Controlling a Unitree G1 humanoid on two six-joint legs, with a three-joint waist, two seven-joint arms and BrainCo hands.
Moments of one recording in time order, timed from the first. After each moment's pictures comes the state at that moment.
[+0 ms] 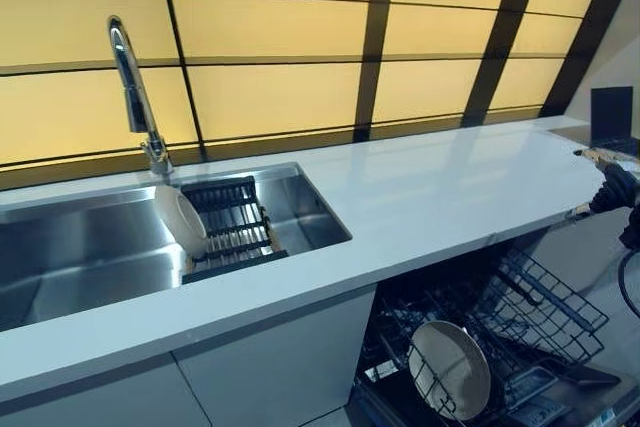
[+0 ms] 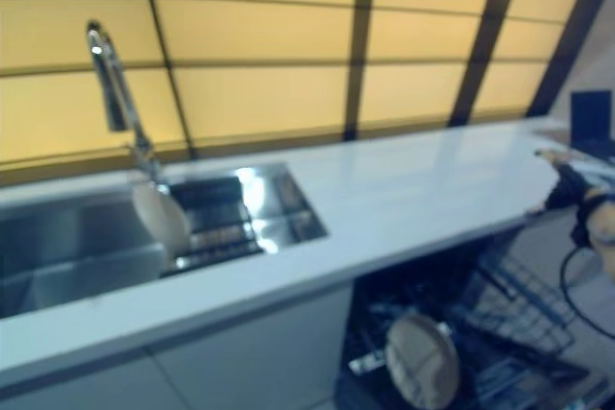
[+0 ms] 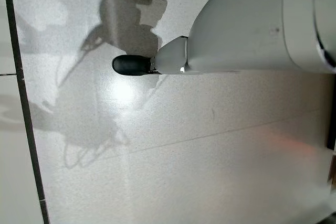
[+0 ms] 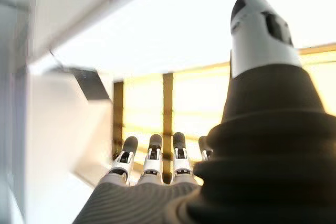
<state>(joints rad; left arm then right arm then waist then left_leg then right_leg) -0.01 0.24 -0.04 1.10 -0.86 -0.20 -0.12 -0.80 -1.31 0.40 0.47 -0.29 0.12 0.03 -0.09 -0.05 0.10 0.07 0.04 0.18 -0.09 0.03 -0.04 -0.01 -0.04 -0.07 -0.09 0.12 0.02</state>
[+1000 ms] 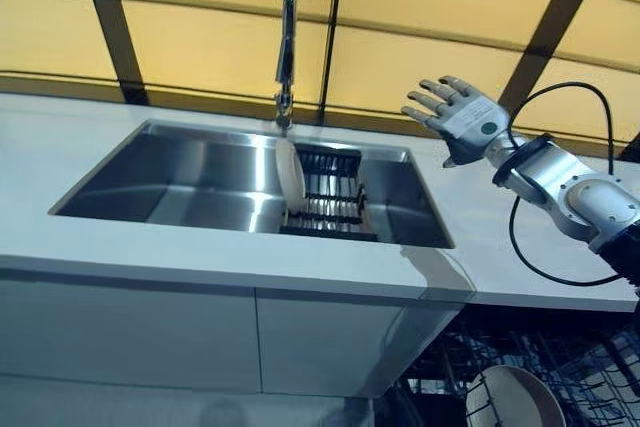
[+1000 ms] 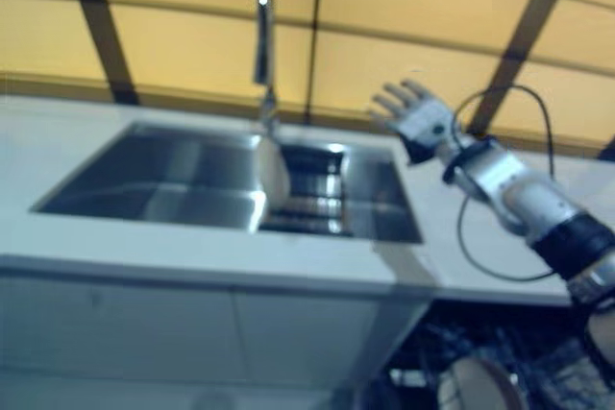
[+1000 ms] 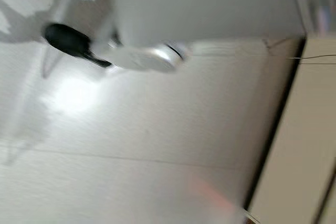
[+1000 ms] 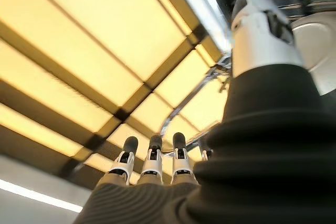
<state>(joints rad) -0.01 0.25 -0.02 1.11 -0.87 -0.20 -0.08 -1.28 -1.12 0.86 0.30 -0.81 -0.07 -0.20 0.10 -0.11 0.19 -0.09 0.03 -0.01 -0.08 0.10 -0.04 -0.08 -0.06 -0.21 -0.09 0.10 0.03</state>
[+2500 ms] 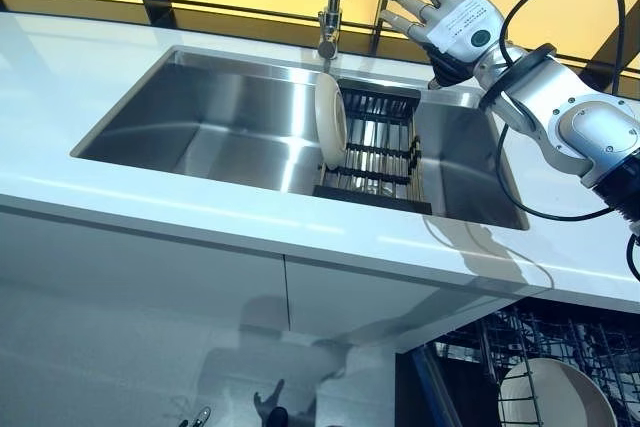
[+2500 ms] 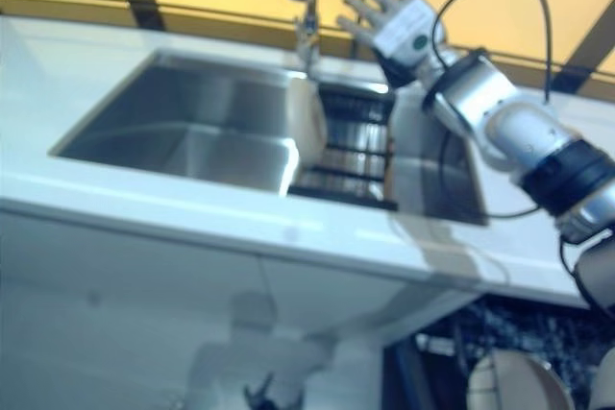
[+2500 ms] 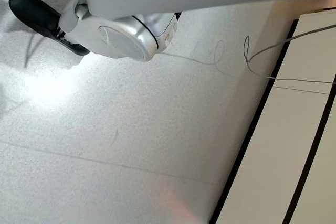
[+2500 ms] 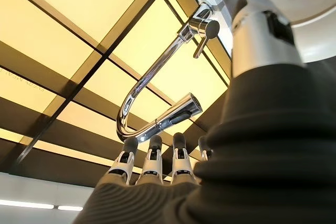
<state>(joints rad) -0.05 0.26 -0.02 1.04 -0.92 -0.16 -0.07 -1.68 -1.06 1.09 0.41 -0.74 0.00 -0.23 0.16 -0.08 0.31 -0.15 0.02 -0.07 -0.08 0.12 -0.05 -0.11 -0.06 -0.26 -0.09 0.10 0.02</state>
